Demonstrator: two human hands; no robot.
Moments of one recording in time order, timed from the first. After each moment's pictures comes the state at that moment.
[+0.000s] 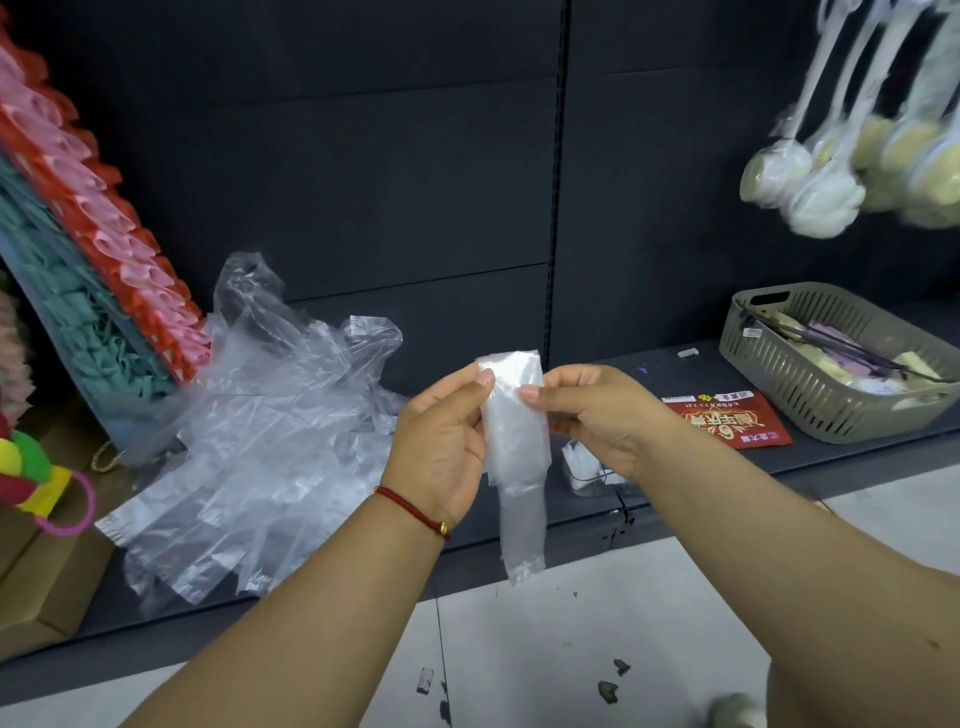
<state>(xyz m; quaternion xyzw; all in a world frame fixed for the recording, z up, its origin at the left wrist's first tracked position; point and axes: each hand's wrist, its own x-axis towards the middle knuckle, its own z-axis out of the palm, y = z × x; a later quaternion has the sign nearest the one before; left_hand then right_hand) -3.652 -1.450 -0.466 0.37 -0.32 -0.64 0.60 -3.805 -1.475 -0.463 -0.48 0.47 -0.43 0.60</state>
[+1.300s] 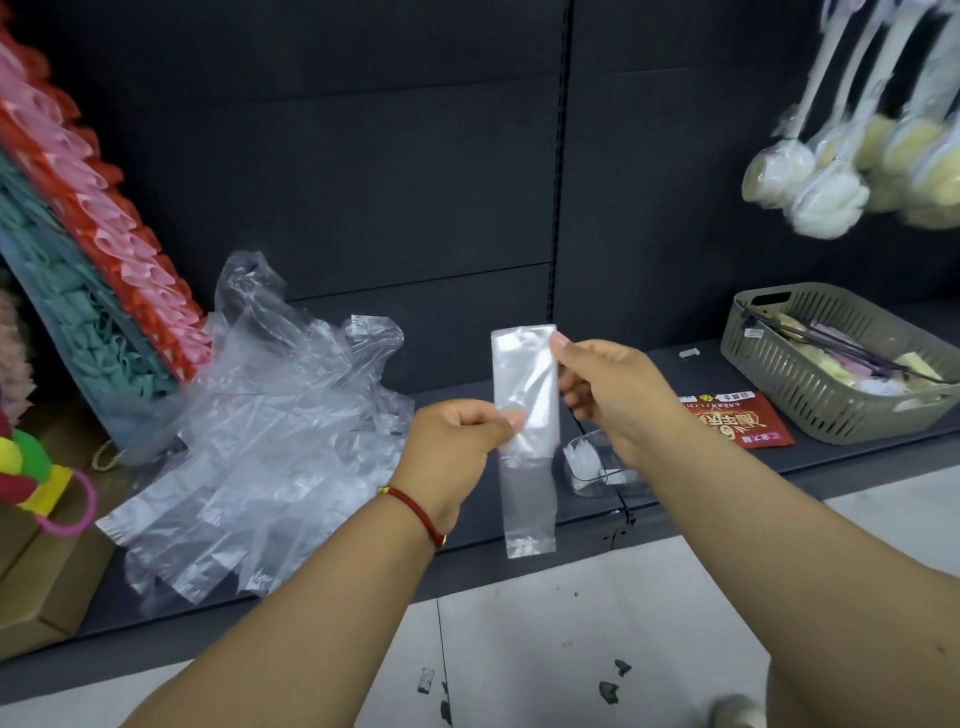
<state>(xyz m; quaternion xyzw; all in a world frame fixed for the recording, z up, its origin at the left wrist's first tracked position) -3.647 -1.455 -0.480 0.54 -0.51 -0.49 0.46 -3.808 -1.482 -0.458 -0.44 0.55 -0.50 0.50</state>
